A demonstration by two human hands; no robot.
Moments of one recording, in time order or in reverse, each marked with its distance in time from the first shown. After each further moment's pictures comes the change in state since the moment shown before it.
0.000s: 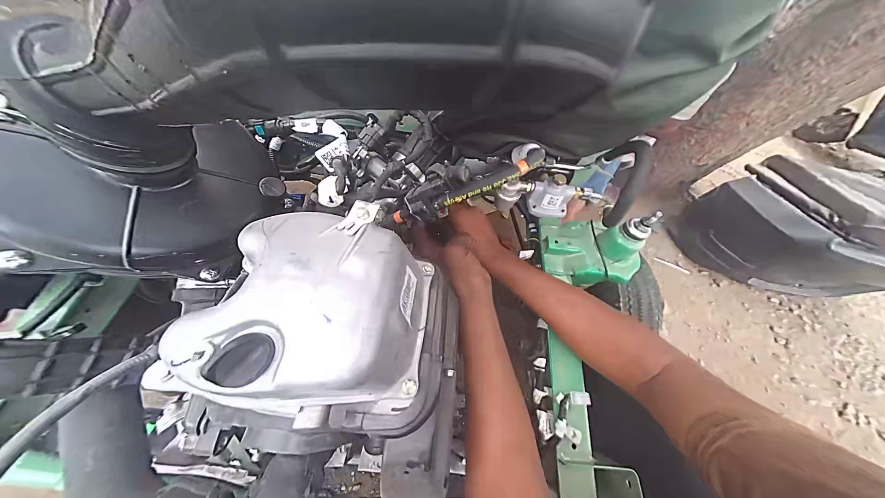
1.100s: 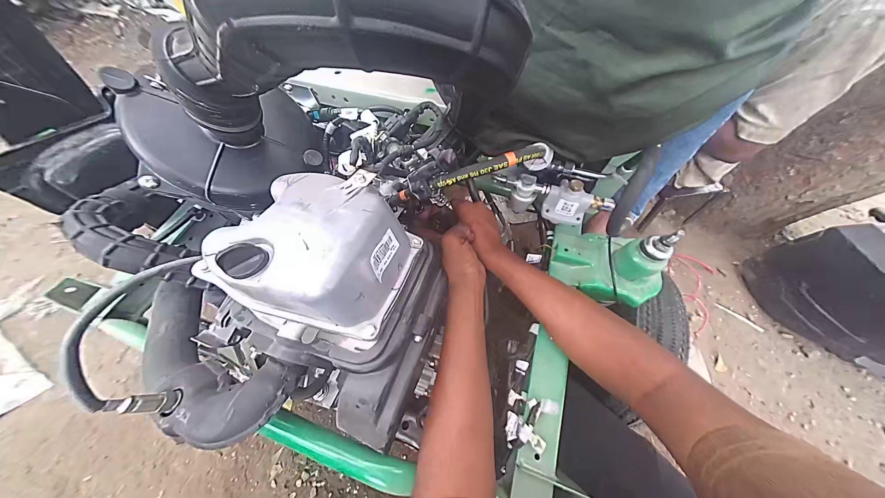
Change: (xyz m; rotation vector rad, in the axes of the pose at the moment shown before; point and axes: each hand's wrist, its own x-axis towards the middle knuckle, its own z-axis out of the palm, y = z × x) left_hand -0.016 0.004 0.008 0.039 0.030 0.060; right_hand 0.005 -0.014 -0.012 -0.064 -0.196 0.163
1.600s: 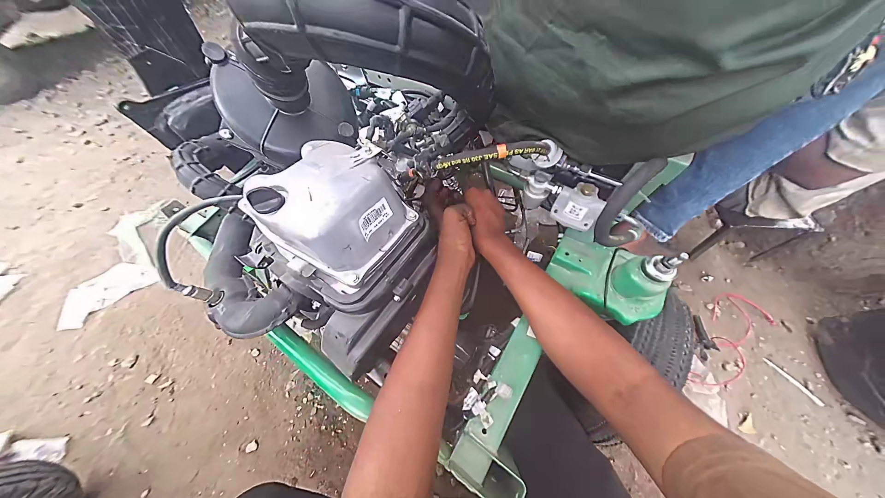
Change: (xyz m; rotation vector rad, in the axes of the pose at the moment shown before) left_hand 0.014 -0.005 -0.006 0.280 0.005 -0.001; right_hand -0.011 0.005 -0.009 0.071 -0.007 -0.093
